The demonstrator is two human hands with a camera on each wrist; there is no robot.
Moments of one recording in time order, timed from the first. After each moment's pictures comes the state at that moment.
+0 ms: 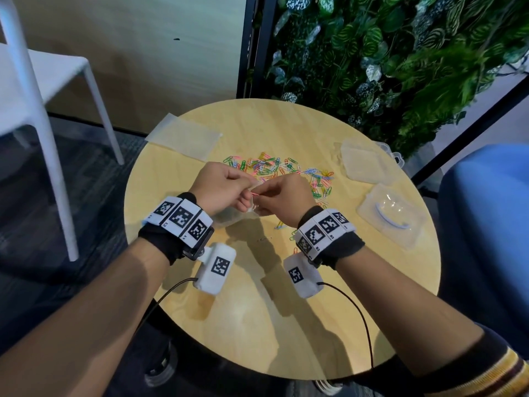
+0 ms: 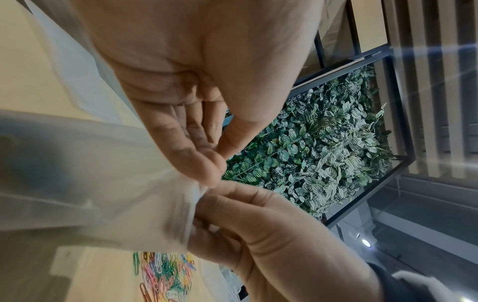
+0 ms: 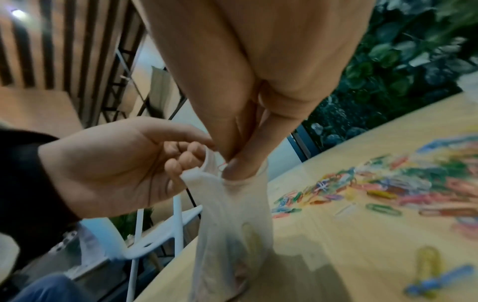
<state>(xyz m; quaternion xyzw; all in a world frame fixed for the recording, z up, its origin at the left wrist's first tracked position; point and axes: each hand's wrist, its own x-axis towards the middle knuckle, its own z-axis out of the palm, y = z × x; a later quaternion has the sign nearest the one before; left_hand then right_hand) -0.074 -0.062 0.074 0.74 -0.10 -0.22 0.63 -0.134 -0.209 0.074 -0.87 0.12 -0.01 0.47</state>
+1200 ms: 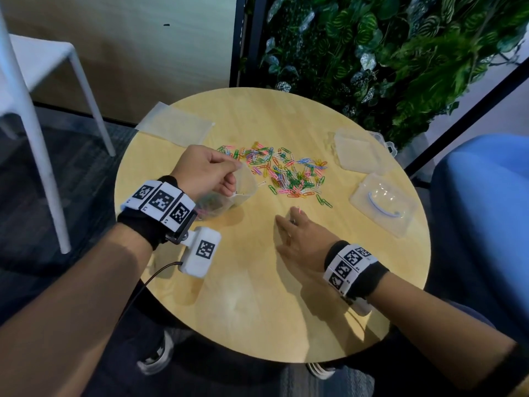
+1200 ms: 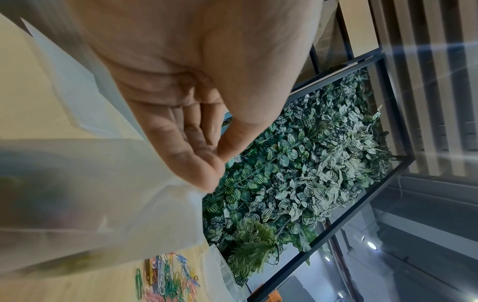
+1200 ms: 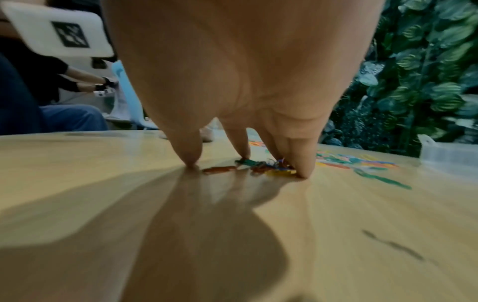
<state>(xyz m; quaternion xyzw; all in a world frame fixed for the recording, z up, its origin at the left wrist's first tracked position) -0.069 -0.052 0.076 0.74 -0.10 -0.20 0.63 -0.203 -0.273 -0.007 -0.98 -0.01 0.19 0.03</state>
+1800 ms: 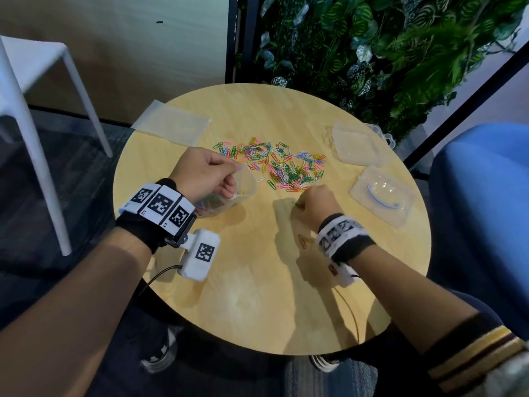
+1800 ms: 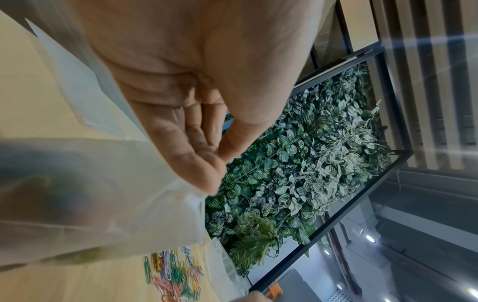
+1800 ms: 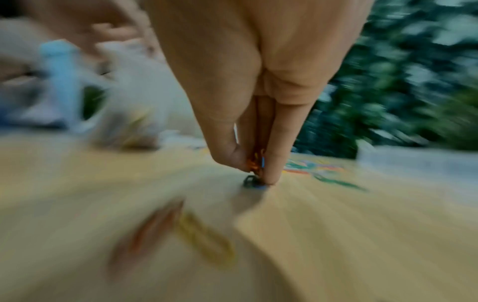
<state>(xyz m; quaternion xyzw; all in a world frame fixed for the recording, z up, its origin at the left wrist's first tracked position) -0.076 -0.050 0.068 0.74 -0.11 -0.21 0.63 -0.162 -0.274 0.029 -0.97 0.19 0.12 0.05</state>
